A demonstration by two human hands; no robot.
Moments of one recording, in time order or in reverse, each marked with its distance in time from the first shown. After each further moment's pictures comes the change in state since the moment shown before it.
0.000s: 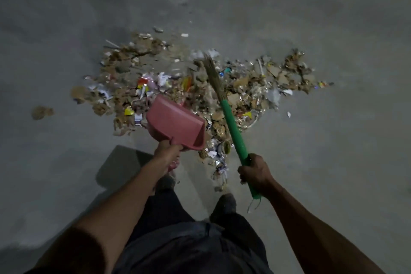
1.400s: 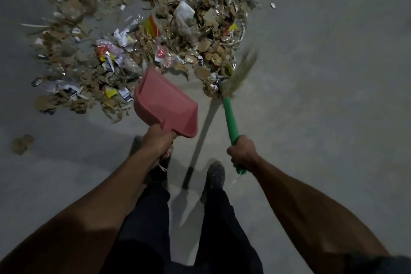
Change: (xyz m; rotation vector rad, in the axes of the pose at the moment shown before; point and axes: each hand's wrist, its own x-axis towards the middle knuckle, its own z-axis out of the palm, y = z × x) left_hand 0.031 -0.101 -0.138 0.587 -0.250 0.071; right_hand -0.032 0.077 0.296 0.159 0.163 0.419
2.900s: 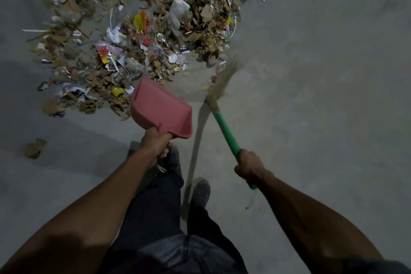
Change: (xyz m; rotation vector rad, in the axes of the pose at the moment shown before) left_hand -0.019 -0.057 -0.092 0.079 -0.016 0.008; right_hand -0.112 0.020 0.068 -0.336 -0.070 -0.063
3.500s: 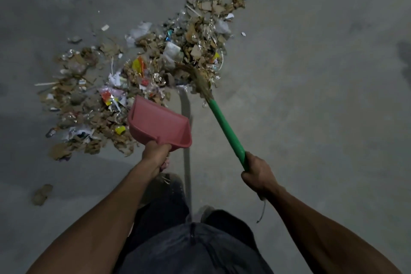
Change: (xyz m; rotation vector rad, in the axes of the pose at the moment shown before) left_hand 0.001 0.056 -0.016 -0.103 -0.018 0.043; right_hand -0.032 -0.004 -0.053 0.136 0.318 -0.182
